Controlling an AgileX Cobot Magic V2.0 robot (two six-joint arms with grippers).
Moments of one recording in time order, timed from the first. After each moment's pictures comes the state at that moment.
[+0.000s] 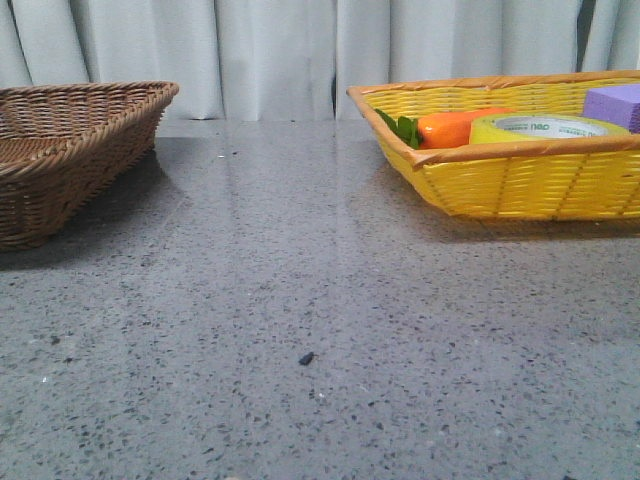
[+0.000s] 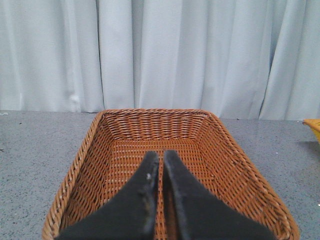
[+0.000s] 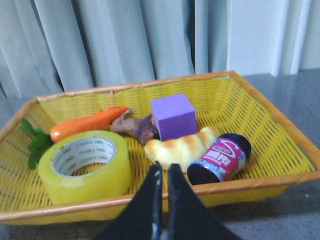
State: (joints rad) left arm -0.11 0.28 -0.32 0.04 0.11 -0.13; right arm -0.11 0.40 -0.41 0.01 0.25 0.05
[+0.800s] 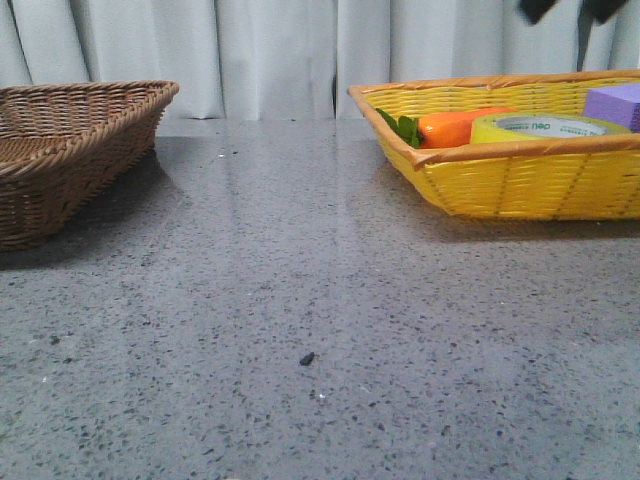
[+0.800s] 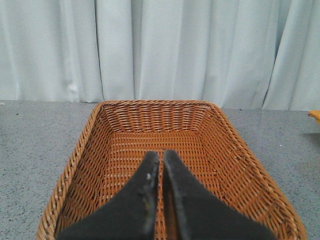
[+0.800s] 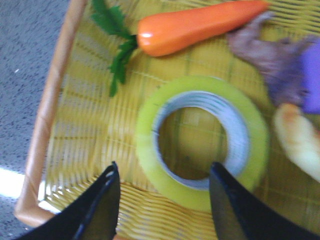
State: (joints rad) left arm -0.11 0.36 -0.34 0.04 0.09 -0.13; right arm 0.26 1.46 -1.42 0.00 0.99 0.01
